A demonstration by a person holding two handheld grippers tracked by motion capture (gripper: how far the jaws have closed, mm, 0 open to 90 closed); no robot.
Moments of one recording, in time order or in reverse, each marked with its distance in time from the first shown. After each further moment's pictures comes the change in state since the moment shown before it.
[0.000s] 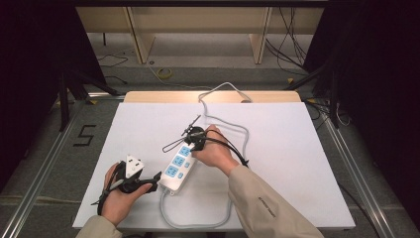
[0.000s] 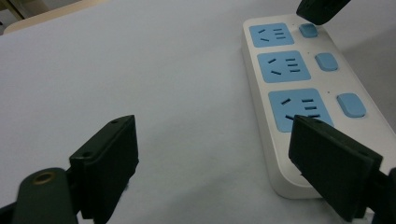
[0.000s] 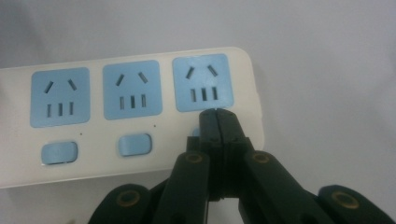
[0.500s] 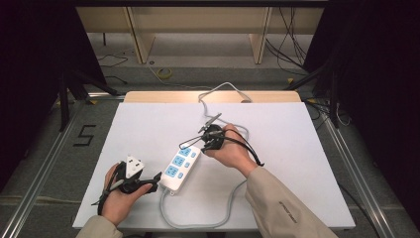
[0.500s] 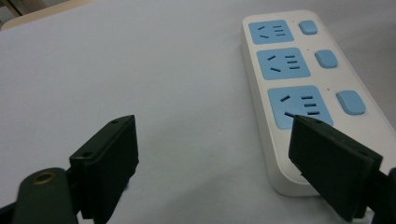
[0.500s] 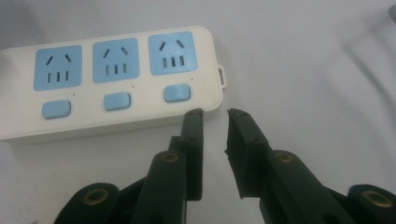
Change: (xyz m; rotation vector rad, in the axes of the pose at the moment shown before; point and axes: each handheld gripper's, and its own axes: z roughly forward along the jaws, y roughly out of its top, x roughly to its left) left arm -0.001 -0.001 0.001 0.006 -0.003 0.003; right arm -0.021 -0.034 -0.033 -0.077 0.001 0.032
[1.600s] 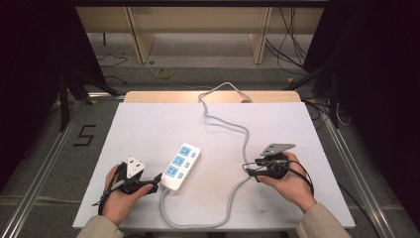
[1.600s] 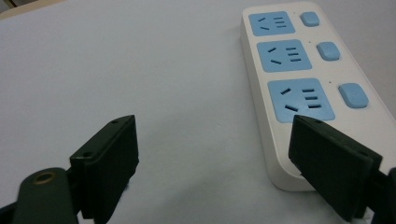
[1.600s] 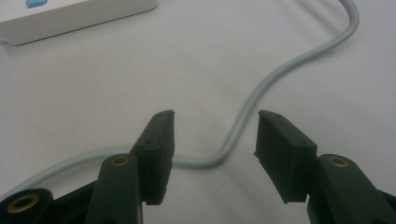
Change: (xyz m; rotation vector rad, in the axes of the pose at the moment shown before) left arm -0.001 -0.002 0.002 0.022 -0.003 -0.009; right arm -0.027 -0.165 -0.070 -0.207 -0.057 0.176
